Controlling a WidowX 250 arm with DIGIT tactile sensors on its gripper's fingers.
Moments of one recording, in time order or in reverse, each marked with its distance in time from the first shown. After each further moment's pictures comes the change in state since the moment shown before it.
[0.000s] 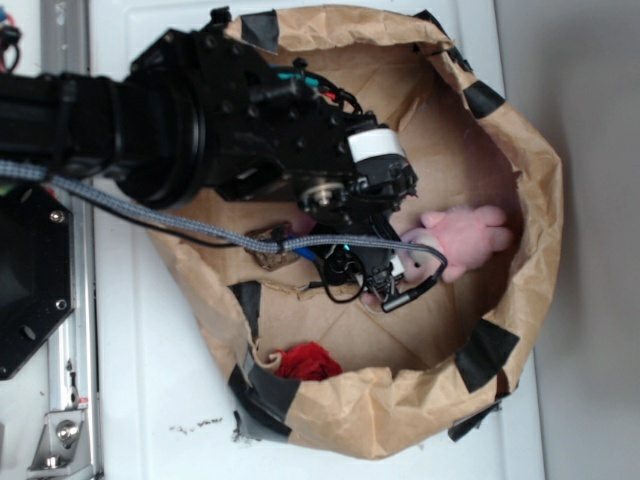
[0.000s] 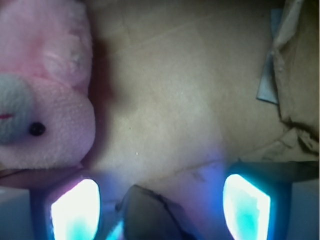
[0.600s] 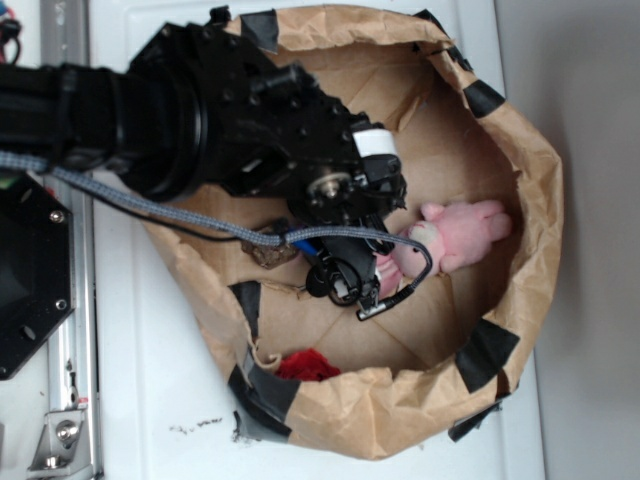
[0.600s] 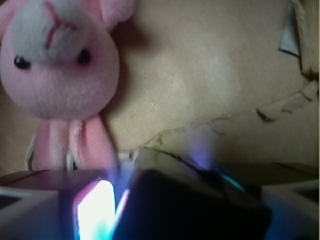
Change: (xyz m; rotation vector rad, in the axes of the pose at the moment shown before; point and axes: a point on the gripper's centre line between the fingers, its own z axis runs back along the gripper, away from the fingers) arm -0.002 -0.001 0.006 -0.033 0.065 -0.014
